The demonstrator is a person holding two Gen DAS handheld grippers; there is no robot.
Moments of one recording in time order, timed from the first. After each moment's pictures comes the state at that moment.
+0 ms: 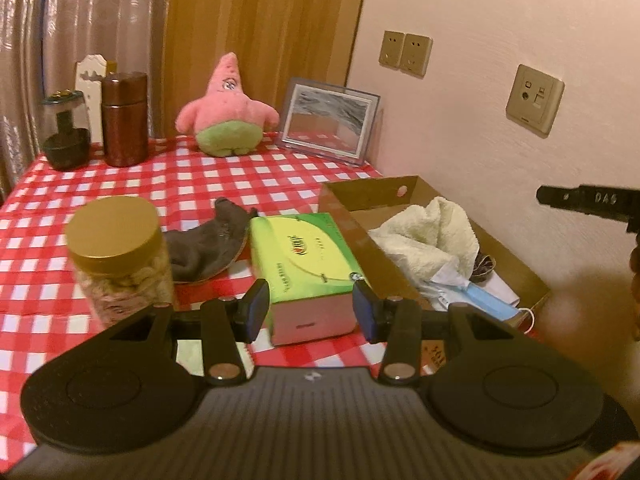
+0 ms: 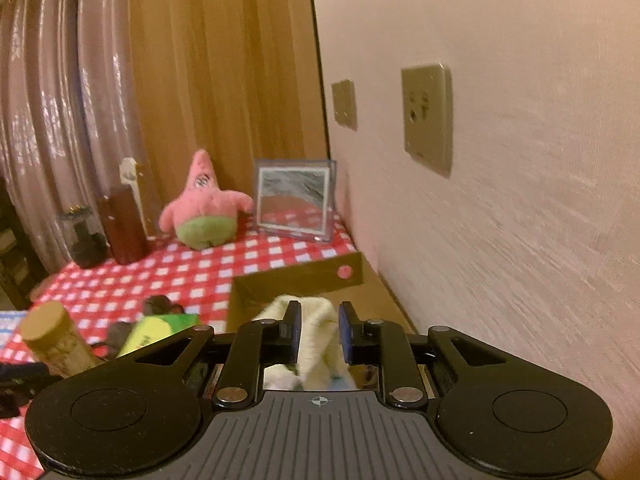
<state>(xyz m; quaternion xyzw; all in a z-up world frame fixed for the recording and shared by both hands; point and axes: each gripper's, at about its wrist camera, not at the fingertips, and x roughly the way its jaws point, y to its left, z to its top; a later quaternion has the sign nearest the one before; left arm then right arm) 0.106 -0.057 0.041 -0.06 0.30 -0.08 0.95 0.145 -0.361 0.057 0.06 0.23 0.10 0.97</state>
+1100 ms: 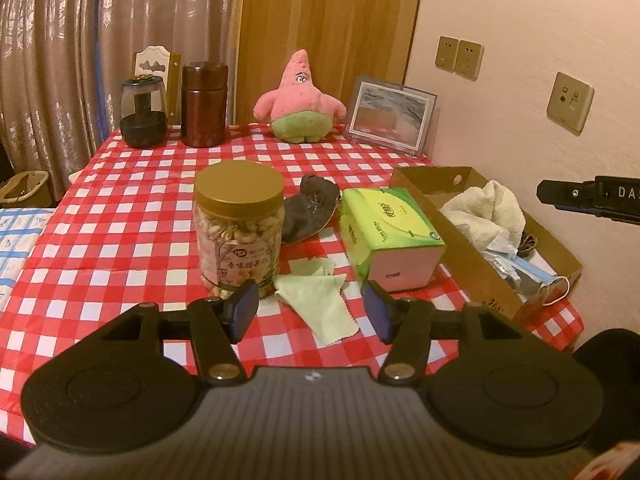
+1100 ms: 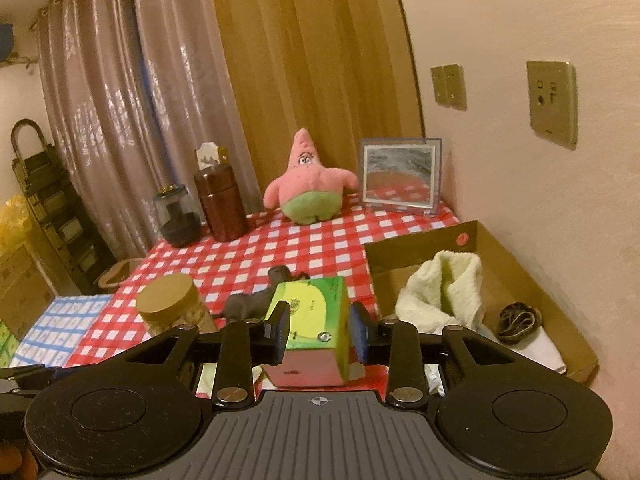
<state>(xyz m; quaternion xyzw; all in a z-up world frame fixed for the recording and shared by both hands) 0.039 0.010 0.039 -0.06 0.31 -0.02 0.95 0.087 -0.260 0.059 0.07 0.25 0.19 0.95</state>
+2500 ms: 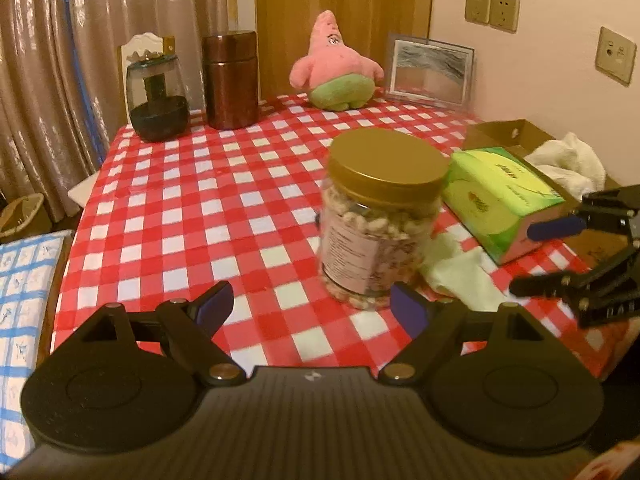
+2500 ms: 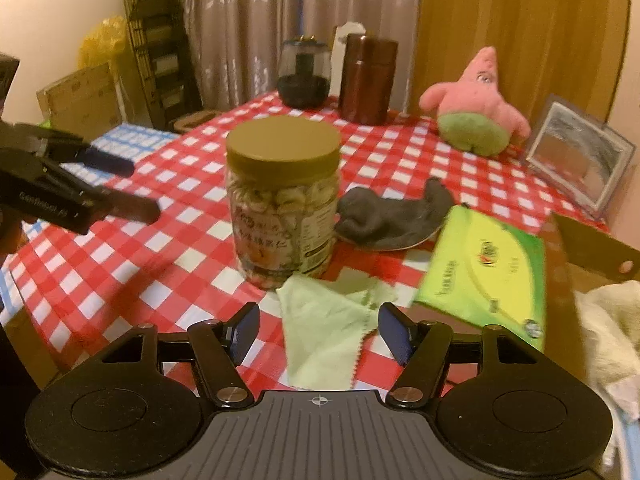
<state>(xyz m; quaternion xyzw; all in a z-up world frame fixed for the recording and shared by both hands) 0.113 0.145 -0.013 0.02 0.35 -0.05 0.94 0.144 -0.089 -0.058 -0.14 0.32 0.35 0.87</state>
